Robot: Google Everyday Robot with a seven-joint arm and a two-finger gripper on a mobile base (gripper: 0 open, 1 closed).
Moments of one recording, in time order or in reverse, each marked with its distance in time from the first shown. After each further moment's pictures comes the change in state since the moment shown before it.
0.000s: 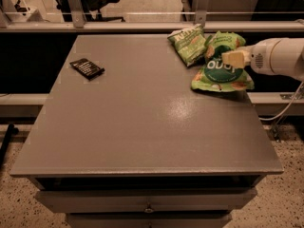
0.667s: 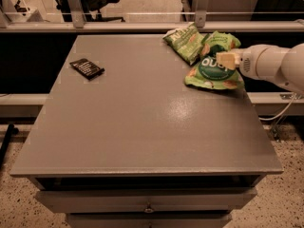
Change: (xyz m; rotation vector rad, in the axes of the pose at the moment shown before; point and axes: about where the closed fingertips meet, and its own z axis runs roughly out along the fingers) arm 0.006 0.003 0.027 0.064 -0.065 0.061
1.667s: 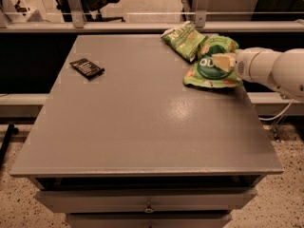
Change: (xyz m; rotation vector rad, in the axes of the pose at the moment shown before) arm 0.002 0.003 0.007 0.027 -0.024 0.010
